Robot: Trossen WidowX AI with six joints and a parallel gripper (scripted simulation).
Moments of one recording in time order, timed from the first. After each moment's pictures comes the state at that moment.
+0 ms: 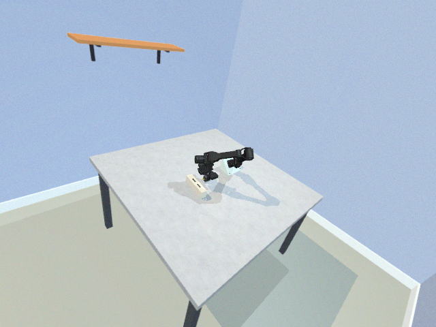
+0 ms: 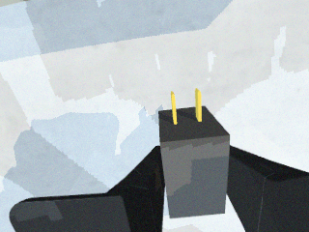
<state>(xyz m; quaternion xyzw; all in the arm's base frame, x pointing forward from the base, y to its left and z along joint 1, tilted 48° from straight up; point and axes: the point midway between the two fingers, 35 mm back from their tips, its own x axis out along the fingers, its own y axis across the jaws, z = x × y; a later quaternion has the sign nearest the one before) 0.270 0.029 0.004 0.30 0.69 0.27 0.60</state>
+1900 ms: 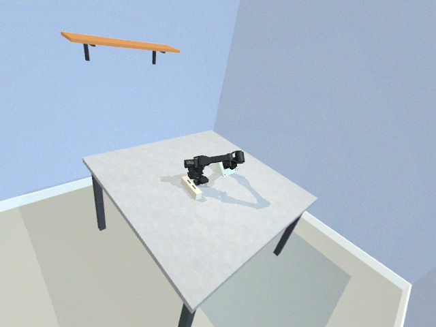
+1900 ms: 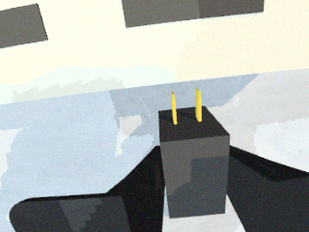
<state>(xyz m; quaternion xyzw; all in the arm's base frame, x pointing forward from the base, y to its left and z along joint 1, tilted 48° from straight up) 0.321 0.037 0.005 0.30 0.69 0.27 0.60</state>
